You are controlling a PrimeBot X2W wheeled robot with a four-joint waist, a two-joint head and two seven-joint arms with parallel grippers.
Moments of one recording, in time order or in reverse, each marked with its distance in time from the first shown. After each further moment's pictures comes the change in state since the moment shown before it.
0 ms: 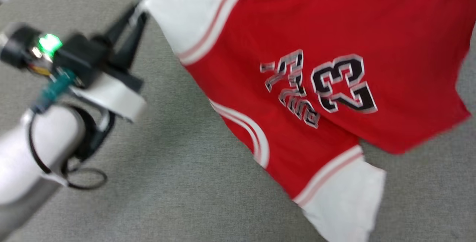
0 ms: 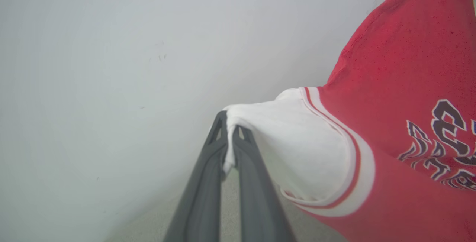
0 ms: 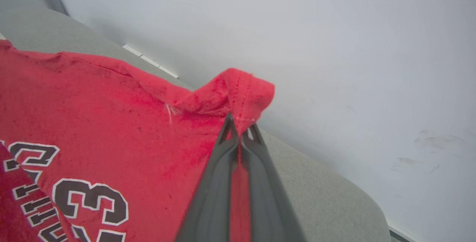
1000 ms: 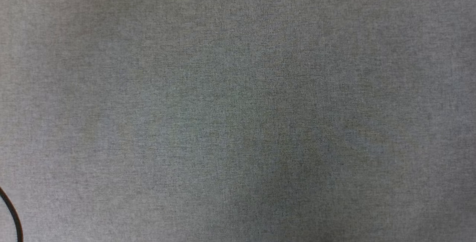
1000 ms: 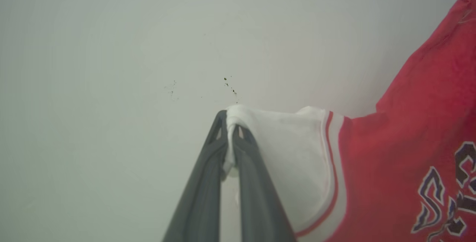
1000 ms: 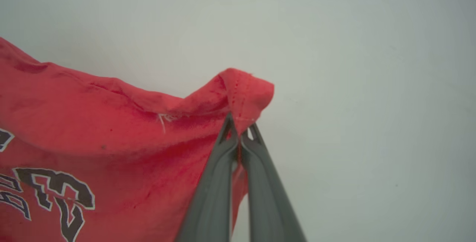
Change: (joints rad) left arm -1.143 -0.220 0.114 0.634 0.167 -0.368 0.071; right arm -0.892 0.278 -0.034 0.440 -0.356 0.000 -0.199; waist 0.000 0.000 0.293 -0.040
